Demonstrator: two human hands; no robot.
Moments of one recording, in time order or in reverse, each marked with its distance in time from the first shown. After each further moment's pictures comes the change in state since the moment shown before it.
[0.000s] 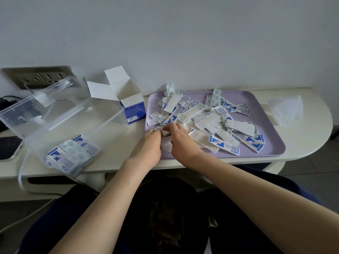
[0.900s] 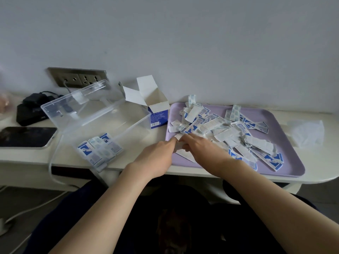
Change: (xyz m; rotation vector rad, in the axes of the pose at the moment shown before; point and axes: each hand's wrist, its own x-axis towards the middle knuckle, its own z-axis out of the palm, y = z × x) left_hand -0.039 -0.015 -0.036 0.159 -0.088 0.132; right_hand -0.010 -0.017 -0.026 -0.395 -0.109 -0.246
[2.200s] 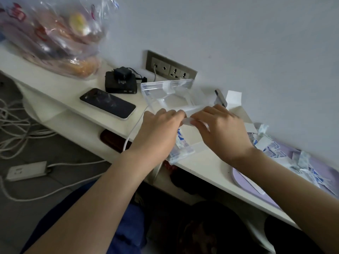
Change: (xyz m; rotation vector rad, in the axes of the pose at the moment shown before) left_hand -0.109 -0.147 -0.055 0.012 0.643 -0.259; right_hand 0.113 -0.172 -0.007 -0.329 0.568 -0.428
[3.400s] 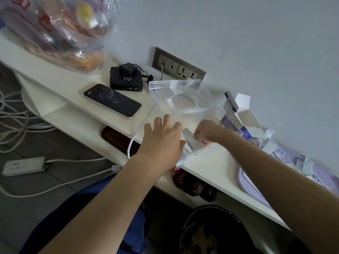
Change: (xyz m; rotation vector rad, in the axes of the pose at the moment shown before) left_hand -0.010 -0.013 0.014 0.009 -0.283 -0.136; right_hand 0.037 0.012 0.076 0.188 -1.018 0.581
